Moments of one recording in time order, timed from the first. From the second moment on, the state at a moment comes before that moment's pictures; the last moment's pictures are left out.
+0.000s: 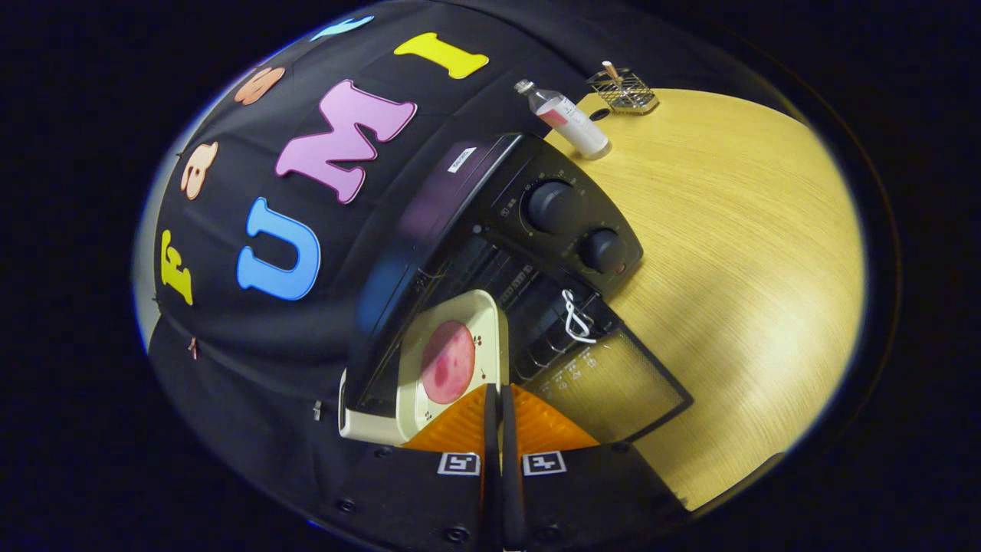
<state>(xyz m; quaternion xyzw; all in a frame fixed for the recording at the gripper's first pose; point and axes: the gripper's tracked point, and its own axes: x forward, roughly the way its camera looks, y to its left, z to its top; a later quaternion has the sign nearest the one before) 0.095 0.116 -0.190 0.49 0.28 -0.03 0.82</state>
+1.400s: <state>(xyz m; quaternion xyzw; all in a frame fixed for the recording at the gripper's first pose) 0.133 0.141 -0.199 0.44 0.25 -0.07 0.86</state>
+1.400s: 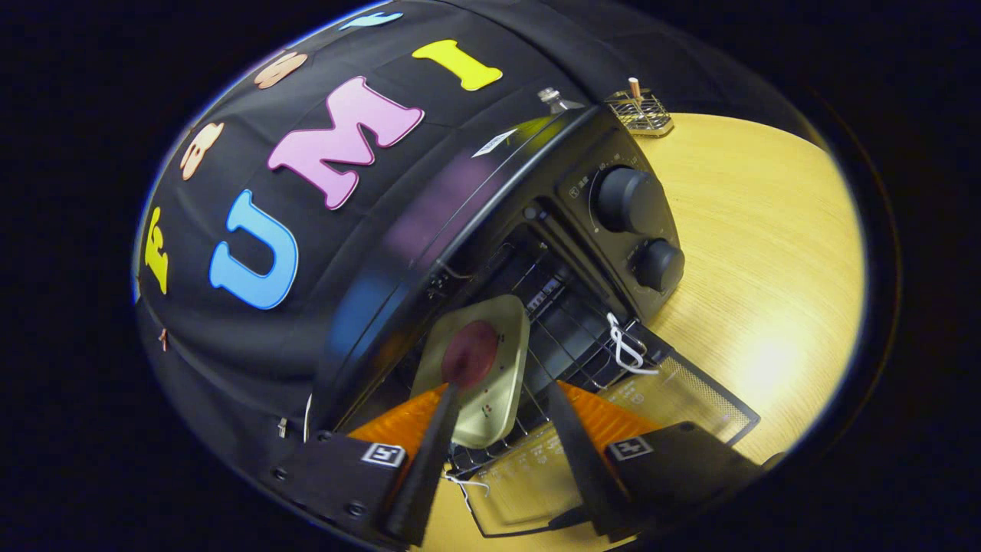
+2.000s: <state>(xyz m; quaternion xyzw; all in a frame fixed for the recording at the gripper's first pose) 0.018 0.141 -0.209 0.25 0.33 -0.01 0.91</state>
